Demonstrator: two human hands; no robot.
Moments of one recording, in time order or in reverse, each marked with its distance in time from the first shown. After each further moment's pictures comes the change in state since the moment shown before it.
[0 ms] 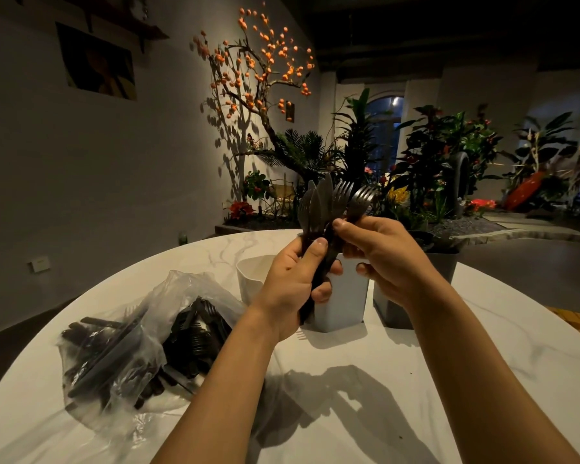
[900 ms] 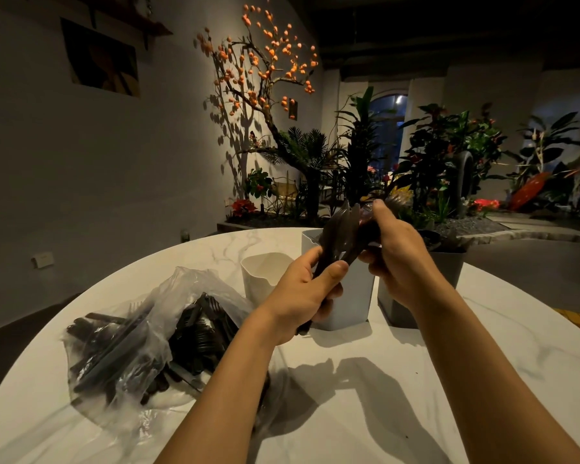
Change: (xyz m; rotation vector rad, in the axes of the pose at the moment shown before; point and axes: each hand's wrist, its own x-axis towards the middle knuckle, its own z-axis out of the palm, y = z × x) left_hand 0.001 -0.011 -0.008 0.294 -0.069 -0.071; right_hand 0.003 0.001 0.007 0.097 0.178 0.129
